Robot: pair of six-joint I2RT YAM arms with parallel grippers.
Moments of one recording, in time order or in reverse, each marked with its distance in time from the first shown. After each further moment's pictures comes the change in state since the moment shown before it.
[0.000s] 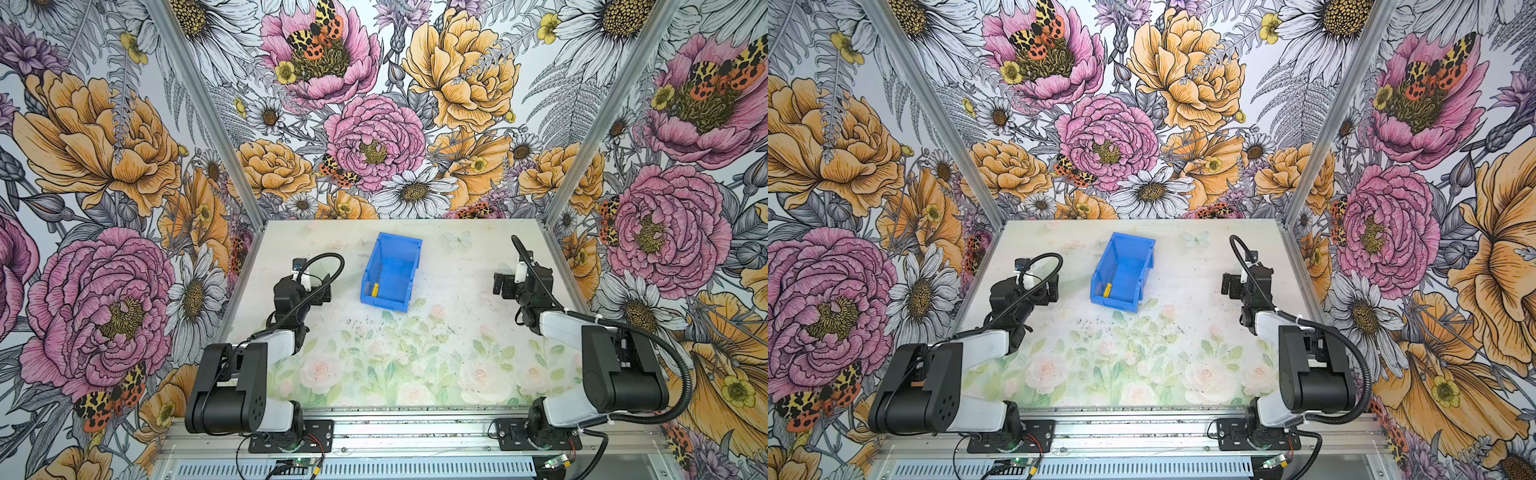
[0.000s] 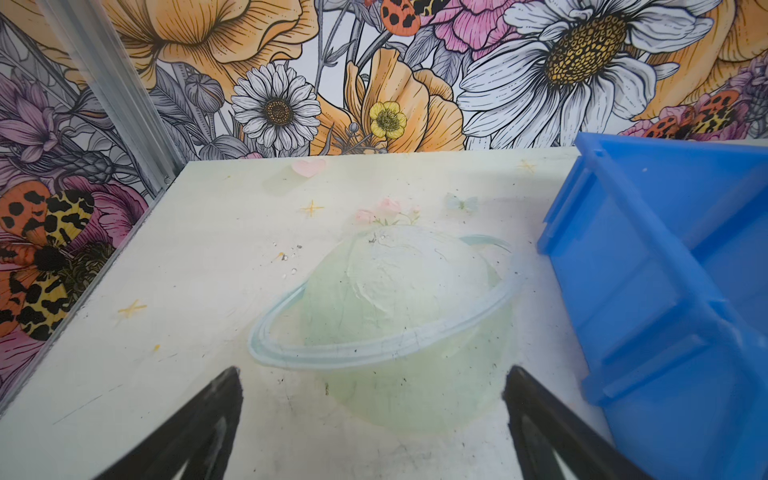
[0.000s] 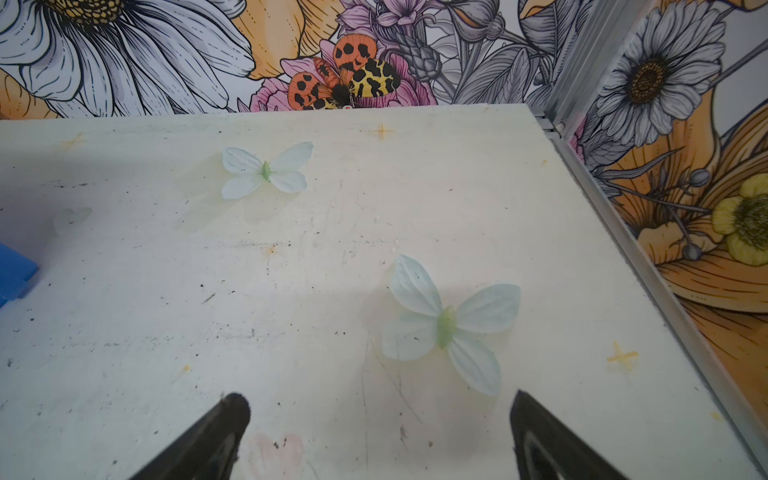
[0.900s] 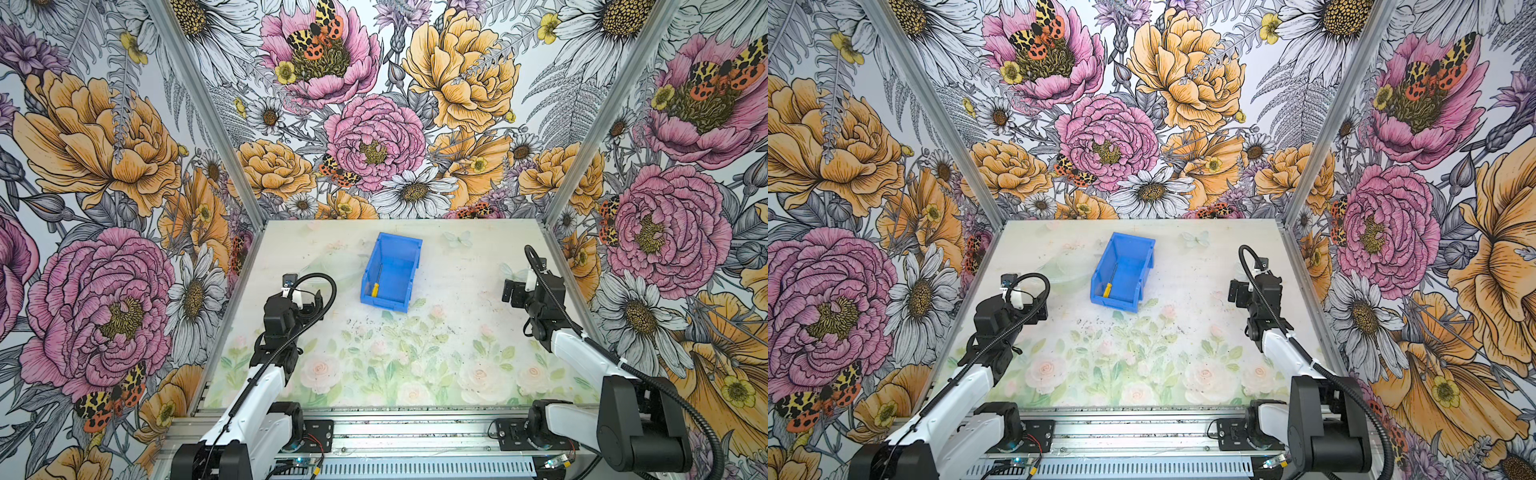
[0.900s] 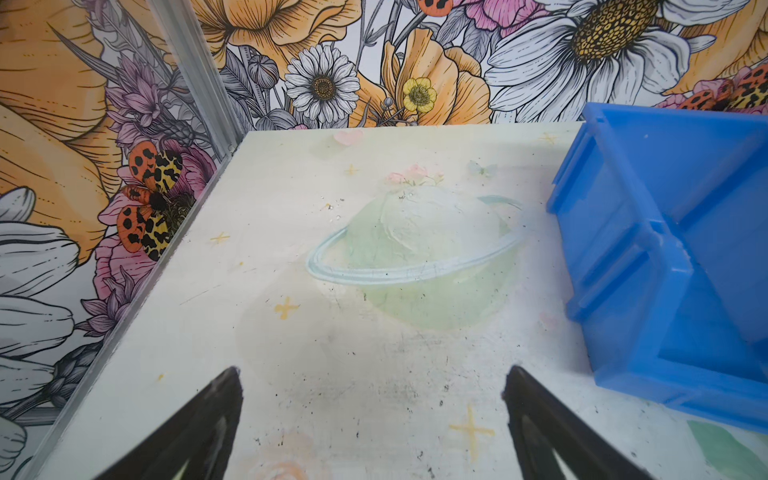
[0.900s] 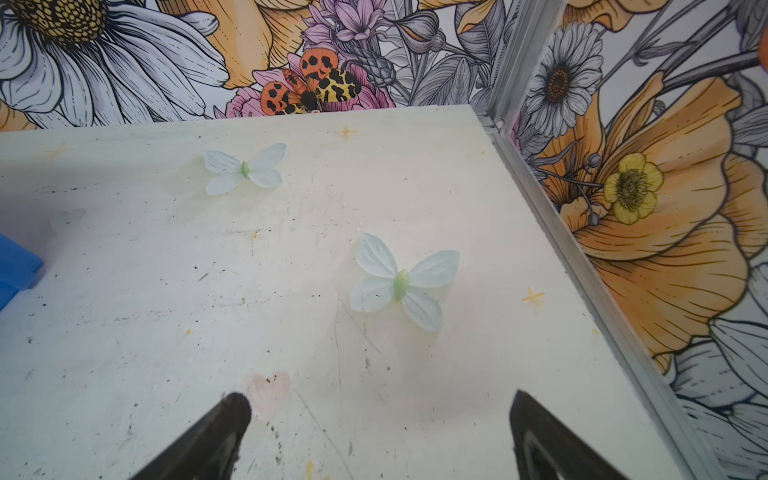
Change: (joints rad) left arm -0.019 -0.471 -0.105 -0.432 -0.128 0.006; right arm 0.005 -0.257 -0.082 -0.181 0.067 0.016
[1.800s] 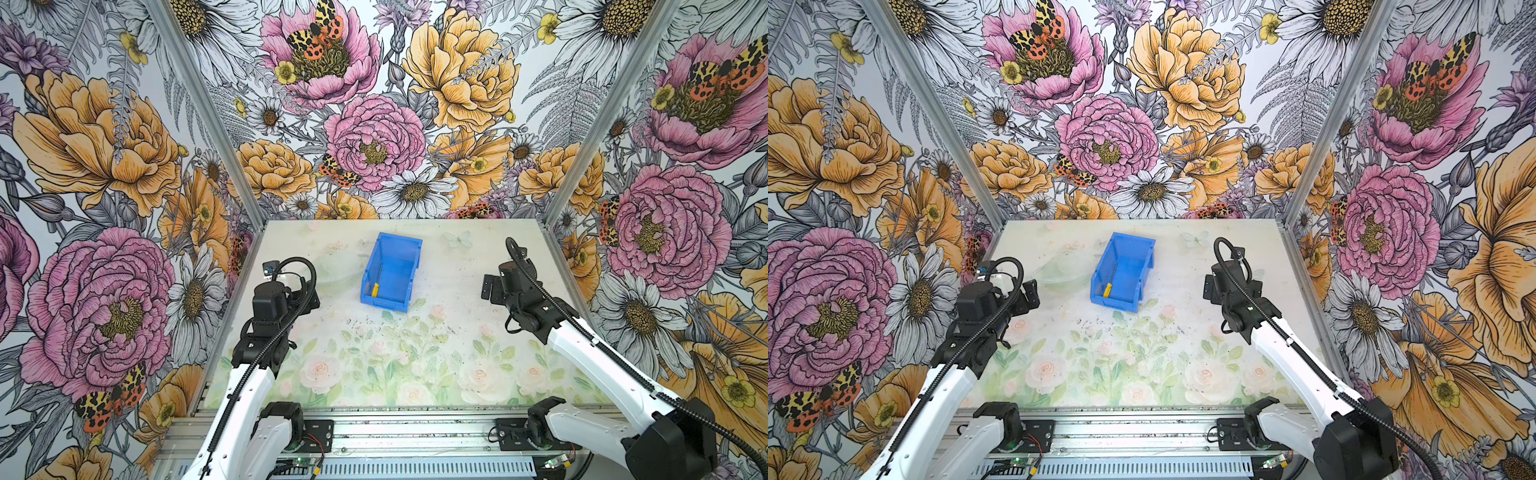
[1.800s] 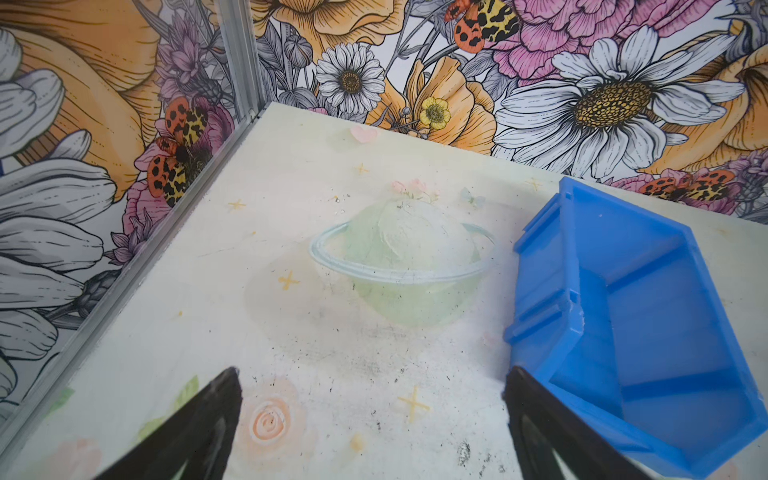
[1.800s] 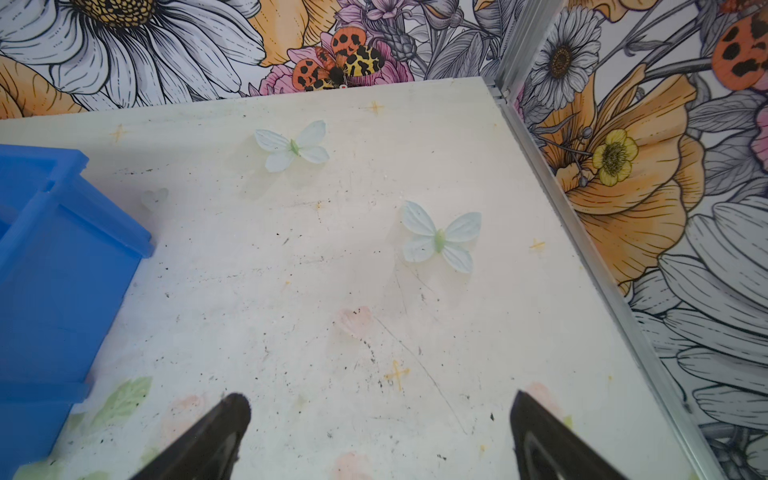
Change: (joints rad) left arm -0.034 -0.176 0.278 -0.540 -0.079 -0.226; right arm 0.375 -0.150 0.320 -0.694 0.392 0.292
